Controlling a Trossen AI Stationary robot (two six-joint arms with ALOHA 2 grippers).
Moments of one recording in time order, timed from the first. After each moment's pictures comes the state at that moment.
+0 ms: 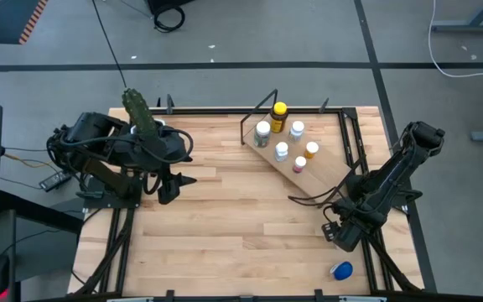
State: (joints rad) left arm -0.31 1.57 2.30 -1.57 -0.29 -0.51; right arm 0.87 1.31 0.77 -0.99 -0.11 2.21
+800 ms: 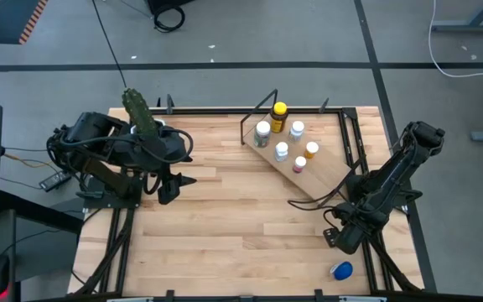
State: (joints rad) left arm -0.31 1.57 2.30 -1.57 -0.29 -0.51; right arm 0.88 1.30 0.81 -0.97 -0.20 2.20
